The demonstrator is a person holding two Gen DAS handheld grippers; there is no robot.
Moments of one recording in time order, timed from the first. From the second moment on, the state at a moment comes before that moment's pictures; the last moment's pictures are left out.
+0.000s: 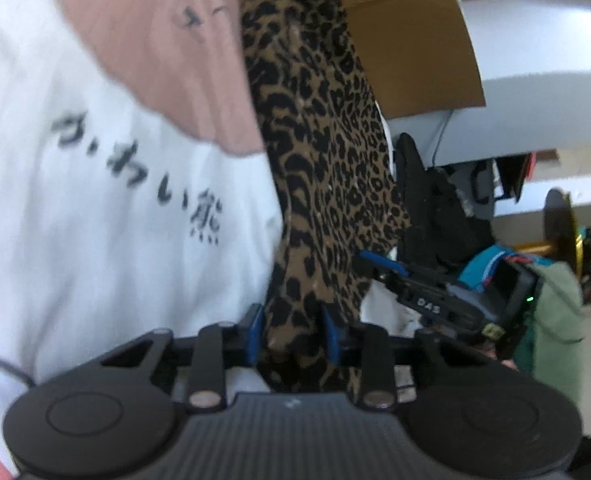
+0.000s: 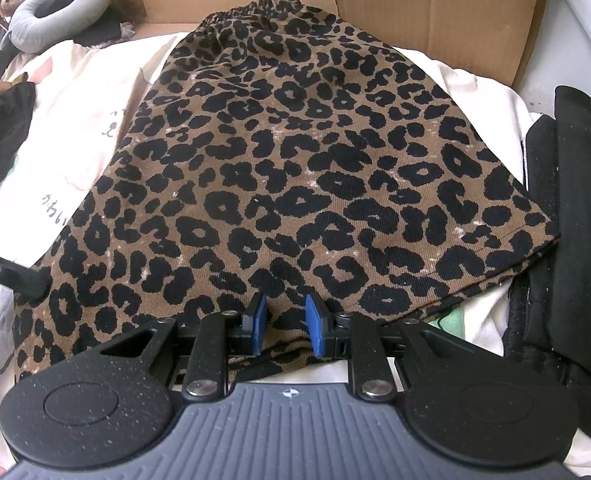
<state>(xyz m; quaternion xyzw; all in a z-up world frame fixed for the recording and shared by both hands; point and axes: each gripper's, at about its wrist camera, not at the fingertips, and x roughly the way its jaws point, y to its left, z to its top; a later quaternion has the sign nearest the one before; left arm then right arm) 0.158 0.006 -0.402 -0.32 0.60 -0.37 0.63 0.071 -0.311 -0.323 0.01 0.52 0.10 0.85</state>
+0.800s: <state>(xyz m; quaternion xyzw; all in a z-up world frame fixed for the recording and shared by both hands) 0.143 0.014 -0.420 -0.40 0.60 -0.34 0.60 0.071 -0.308 -0.324 0.01 0.51 0.10 0.85</state>
